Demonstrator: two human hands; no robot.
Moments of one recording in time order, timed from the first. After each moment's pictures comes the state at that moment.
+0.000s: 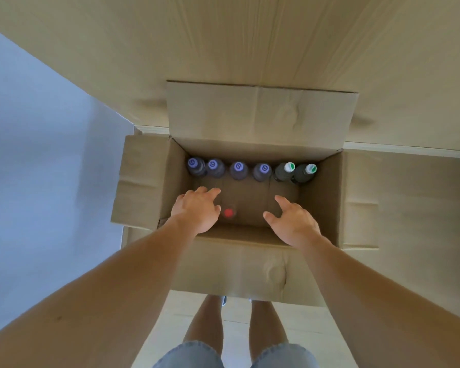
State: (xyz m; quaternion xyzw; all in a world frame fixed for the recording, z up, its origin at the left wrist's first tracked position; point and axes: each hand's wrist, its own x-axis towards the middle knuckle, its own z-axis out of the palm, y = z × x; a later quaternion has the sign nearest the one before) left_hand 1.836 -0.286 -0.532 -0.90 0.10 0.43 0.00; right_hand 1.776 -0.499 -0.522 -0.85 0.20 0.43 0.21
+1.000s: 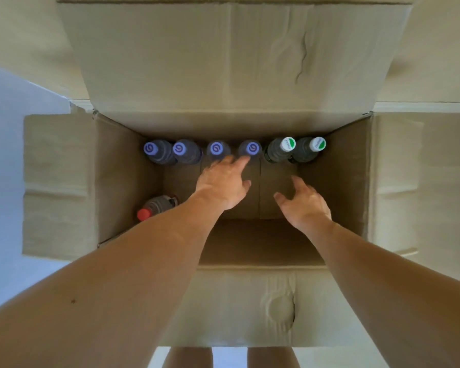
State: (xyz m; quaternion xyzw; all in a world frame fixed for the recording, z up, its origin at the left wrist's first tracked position) left_hand 1.874 -0.382 -0.687 -0.89 0.19 0.40 -0.08; right_hand 1.791 -0.542 -0.670 -0.82 0.34 0.41 0.22
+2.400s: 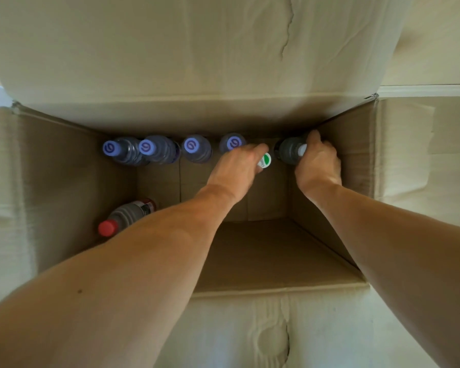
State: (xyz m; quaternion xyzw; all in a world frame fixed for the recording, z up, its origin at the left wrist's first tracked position) left_hand 1.876 -0.442 -0.742 -0.89 0.27 0.29 -0.23; right_hand 1.838 -0.595 -0.722 -0.89 0.35 0.26 0.16
